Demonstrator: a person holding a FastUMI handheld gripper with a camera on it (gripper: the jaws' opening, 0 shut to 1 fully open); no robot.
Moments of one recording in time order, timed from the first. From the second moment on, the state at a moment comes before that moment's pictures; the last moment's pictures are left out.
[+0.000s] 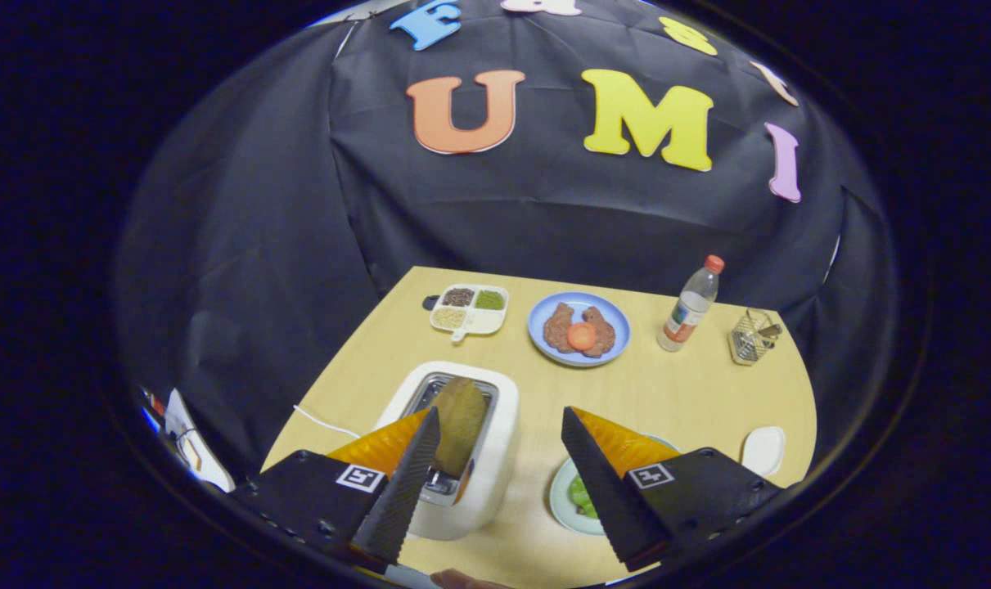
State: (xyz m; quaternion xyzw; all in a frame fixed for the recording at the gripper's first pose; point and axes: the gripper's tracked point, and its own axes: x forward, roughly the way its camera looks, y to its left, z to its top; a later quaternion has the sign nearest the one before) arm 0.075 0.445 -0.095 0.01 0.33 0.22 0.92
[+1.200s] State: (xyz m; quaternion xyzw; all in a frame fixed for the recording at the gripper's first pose) arm 0.083 0.474 -0.123 -0.02 0.39 0.17 0.90
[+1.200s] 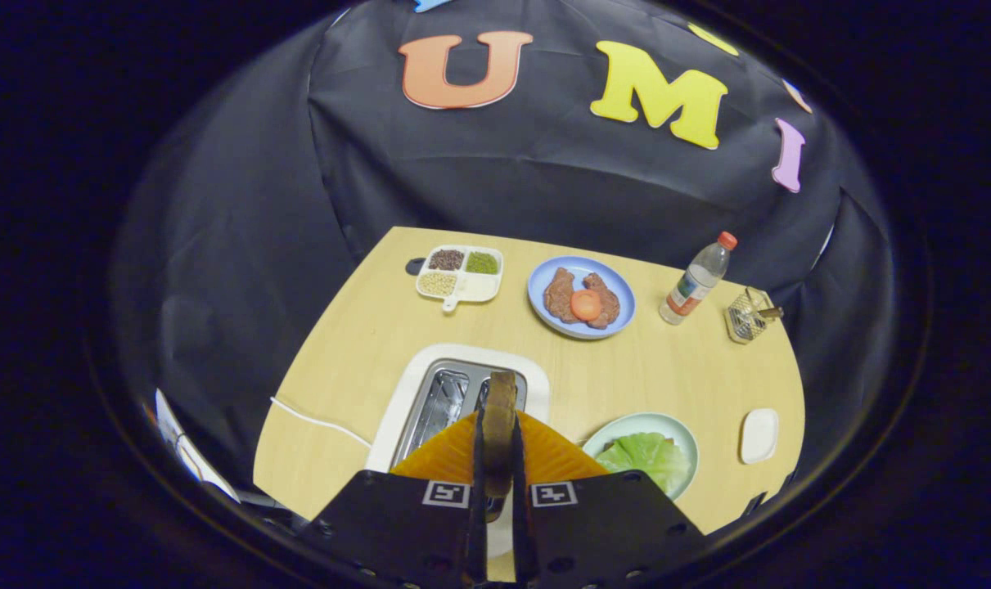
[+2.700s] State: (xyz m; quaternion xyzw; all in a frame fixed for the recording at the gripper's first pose) arm 0.107 0.305 -0.212 0.21 0.45 0.10 0.86
